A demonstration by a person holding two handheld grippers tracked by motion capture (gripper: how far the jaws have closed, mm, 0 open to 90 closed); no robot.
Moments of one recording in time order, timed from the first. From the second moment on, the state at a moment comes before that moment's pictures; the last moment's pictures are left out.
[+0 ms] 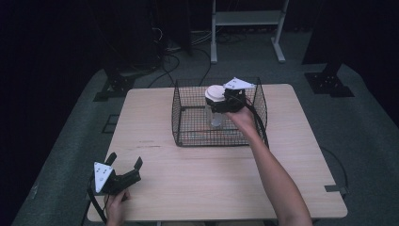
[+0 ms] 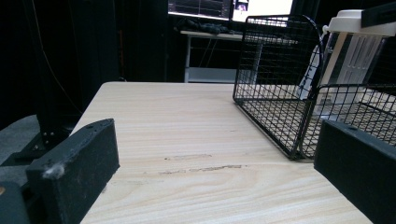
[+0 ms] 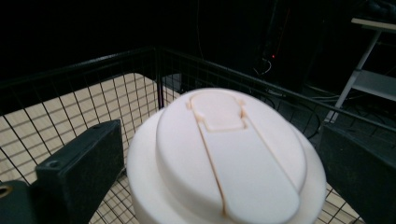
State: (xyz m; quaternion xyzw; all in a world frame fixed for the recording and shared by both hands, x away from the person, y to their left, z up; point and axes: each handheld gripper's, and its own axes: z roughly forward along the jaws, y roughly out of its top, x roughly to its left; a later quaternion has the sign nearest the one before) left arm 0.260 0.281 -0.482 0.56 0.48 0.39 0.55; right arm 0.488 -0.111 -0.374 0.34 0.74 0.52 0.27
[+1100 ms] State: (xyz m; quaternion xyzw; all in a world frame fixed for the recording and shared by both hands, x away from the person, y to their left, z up) left arm 0.259 0.282 -0.482 0.56 0.48 0.39 0.55; right arm 0.448 -0.137 -0.341 0.33 0.72 0.53 0.30
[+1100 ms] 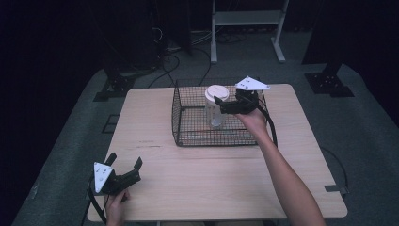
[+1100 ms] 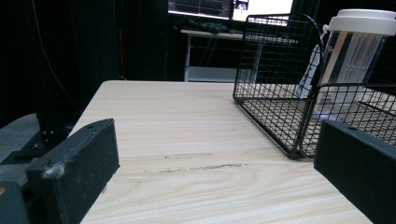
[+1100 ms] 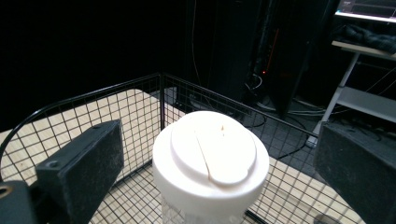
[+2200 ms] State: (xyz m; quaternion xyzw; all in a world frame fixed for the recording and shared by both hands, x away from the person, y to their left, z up) left arm 0.260 0.280 -0.482 0.56 0.48 0.39 0.55; right arm 0.417 -0.182 -0.331 0.33 0.73 0.52 0.30
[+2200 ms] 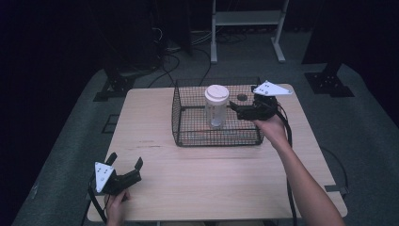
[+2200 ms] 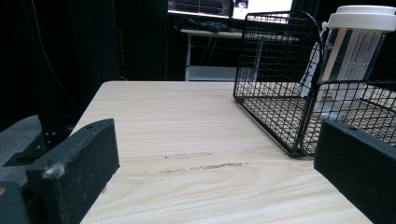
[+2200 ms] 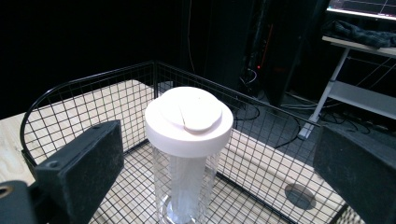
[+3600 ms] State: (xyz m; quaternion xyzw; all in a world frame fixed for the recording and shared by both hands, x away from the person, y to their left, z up) left arm 0.260 0.277 -0.482 0.57 0.47 0.40 0.54; right arm 0.371 -0.228 -0.346 0.33 0.73 0.52 0.30
